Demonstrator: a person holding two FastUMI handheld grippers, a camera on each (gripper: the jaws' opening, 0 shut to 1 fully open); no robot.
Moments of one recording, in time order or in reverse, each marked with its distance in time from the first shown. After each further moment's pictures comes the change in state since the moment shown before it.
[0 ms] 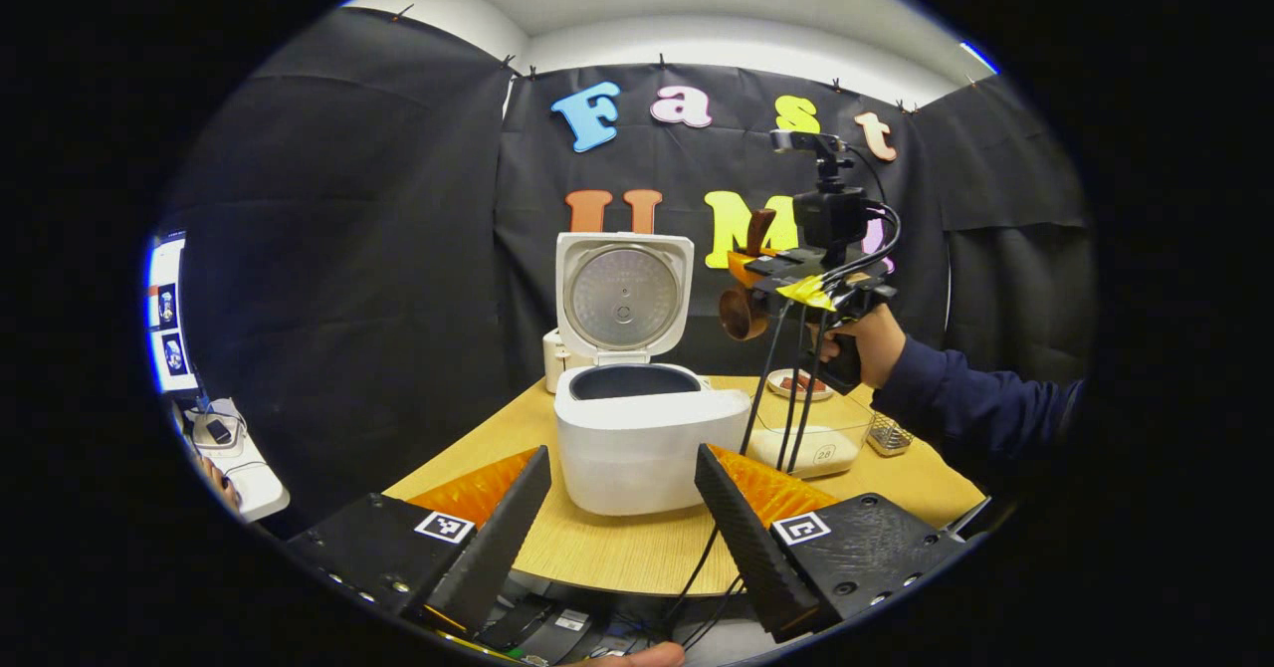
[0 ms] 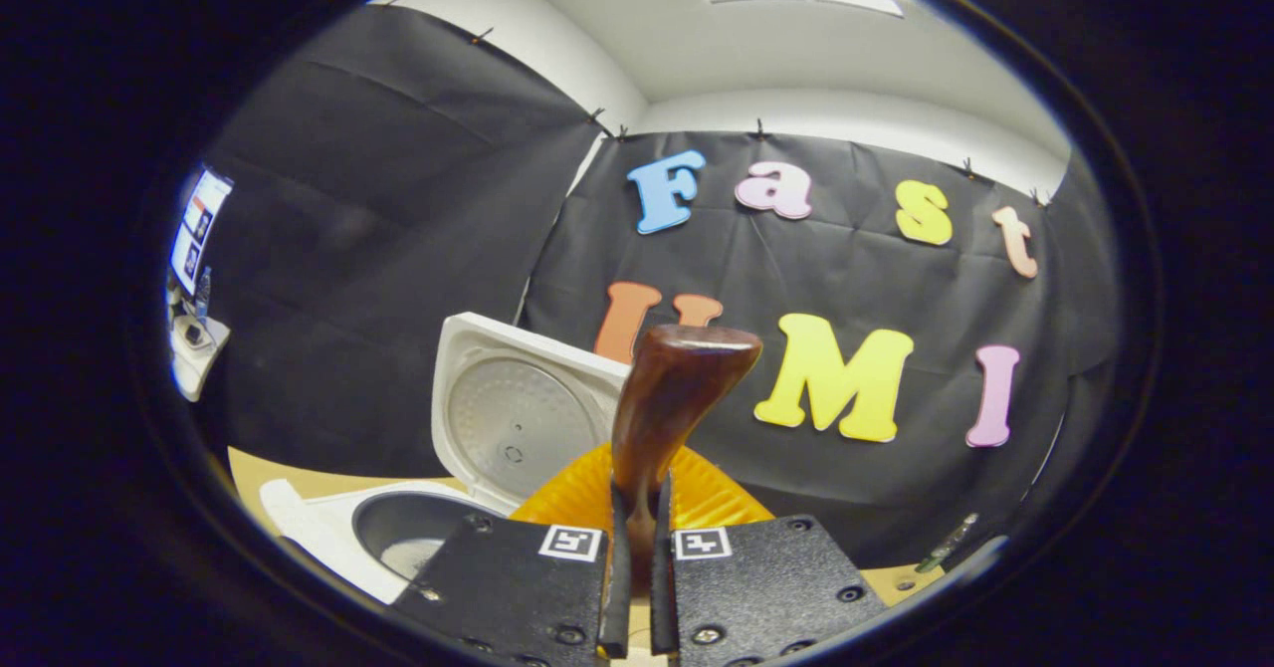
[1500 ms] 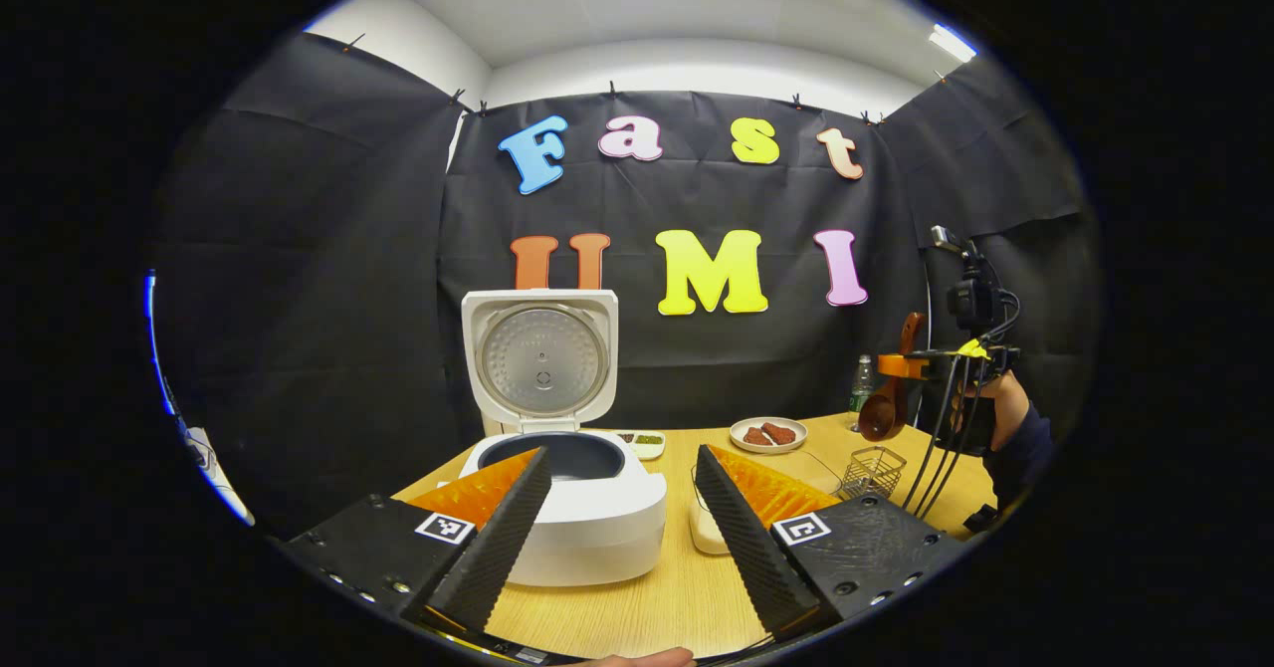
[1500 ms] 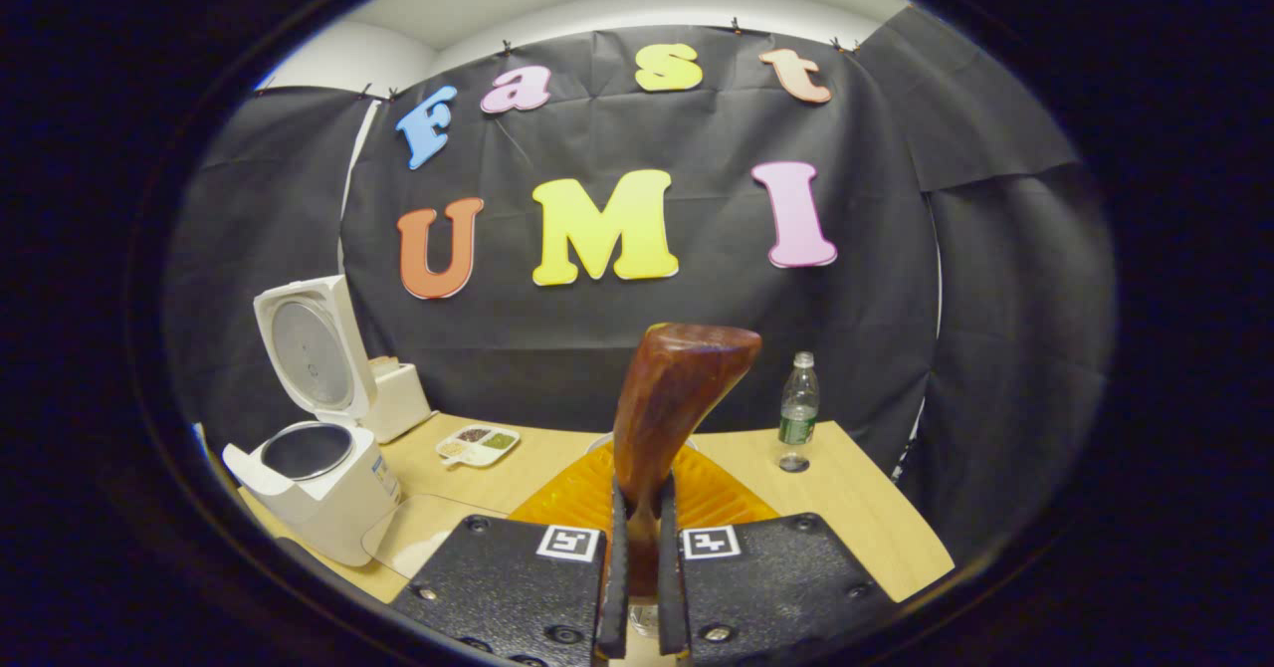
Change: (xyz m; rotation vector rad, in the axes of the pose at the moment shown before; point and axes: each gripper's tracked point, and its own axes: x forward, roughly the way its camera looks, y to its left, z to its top) left arm 0.067 -0.093 0.060 0.047 -0.140 -0.058; right arm -0.153 -0.267 -0.163 0.373 0.358 -0.328
